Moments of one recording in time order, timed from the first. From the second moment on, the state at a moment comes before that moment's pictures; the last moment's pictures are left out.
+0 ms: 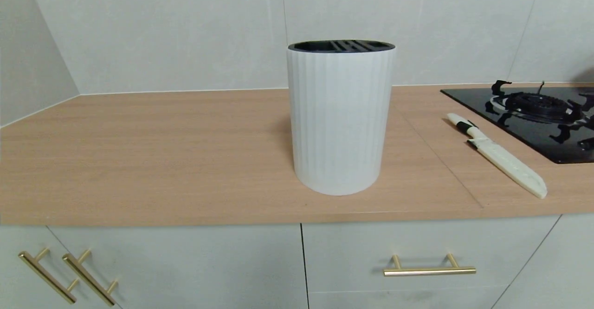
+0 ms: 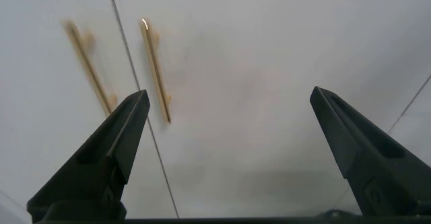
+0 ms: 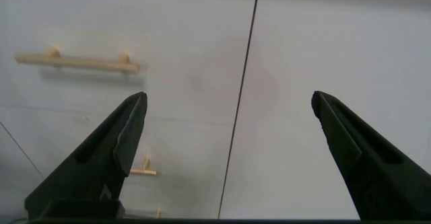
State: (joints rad) left arm 0.00 0.00 0.00 0.00 0.02 0.00; right arm 0.00 0.00 0.00 -0.02 0.06 -0.09
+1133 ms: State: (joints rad) left arm 0.00 0.00 0.00 0.00 0.02 0.00; right arm 0.00 0.00 0.00 -0.02 0.06 -0.09
